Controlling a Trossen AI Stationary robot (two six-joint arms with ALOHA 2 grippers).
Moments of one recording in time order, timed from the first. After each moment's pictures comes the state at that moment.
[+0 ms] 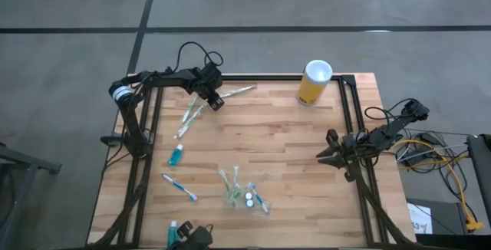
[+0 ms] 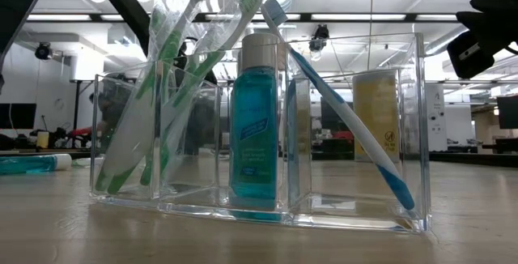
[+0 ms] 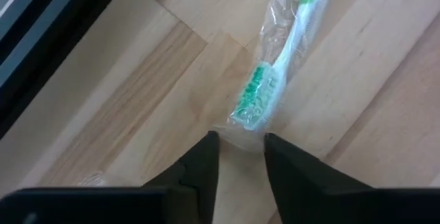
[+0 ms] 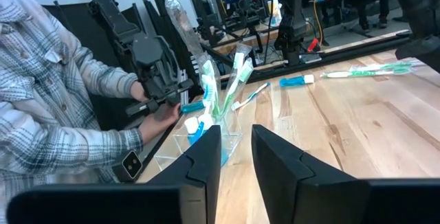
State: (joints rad) left arm 0.75 1.80 1.08 -0.42 -0.01 0.06; right arm 0.60 0.04 0.02 0.04 0.38 0.34
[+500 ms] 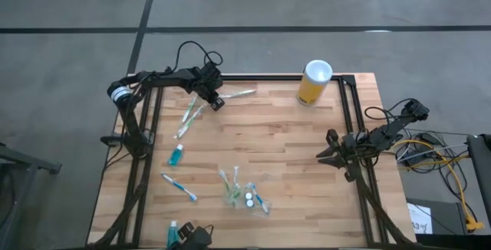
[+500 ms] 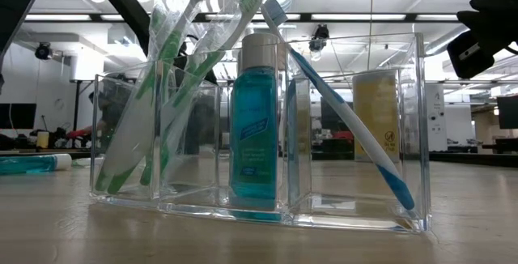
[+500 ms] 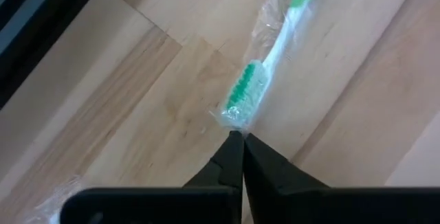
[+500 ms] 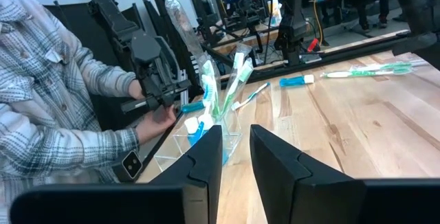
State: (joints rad) left arm 0.75 1.78 1.08 -0.43 0.06 0.06; right arm 0.60 0.04 0.02 0.04 0.38 0.34
